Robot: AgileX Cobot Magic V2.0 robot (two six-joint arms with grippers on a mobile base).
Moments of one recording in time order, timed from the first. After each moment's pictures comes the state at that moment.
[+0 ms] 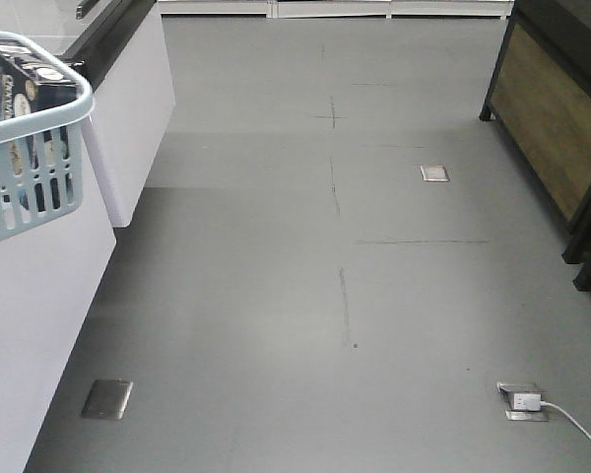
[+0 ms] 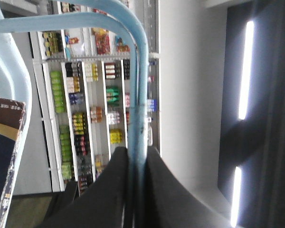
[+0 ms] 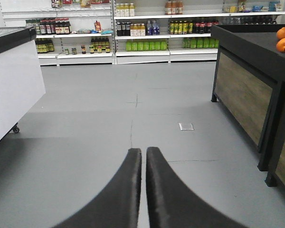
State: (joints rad) left arm 0.04 1.23 -1.08 -0.38 -0.15 -1.19; right arm -0.04 -0.01 0.03 0.01 0.18 0.01
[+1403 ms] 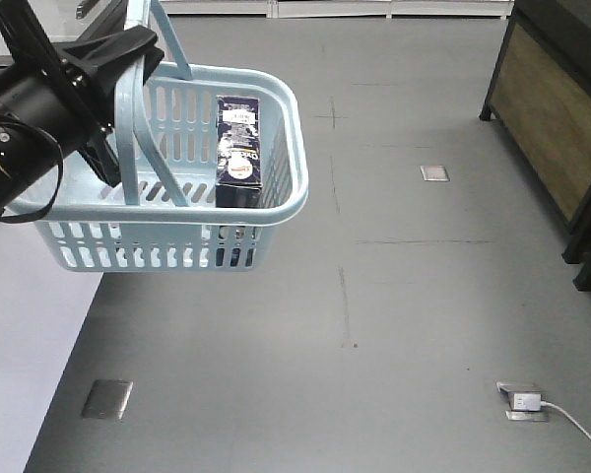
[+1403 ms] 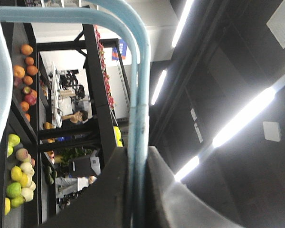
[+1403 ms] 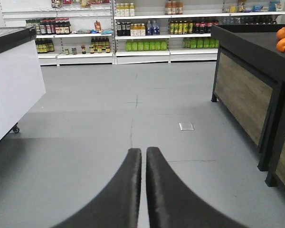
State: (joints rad) left arm -0.22 1.37 -0.89 0.60 -0.75 -2.15; right arm -0.04 -0.01 0.03 0.01 0.18 0.01
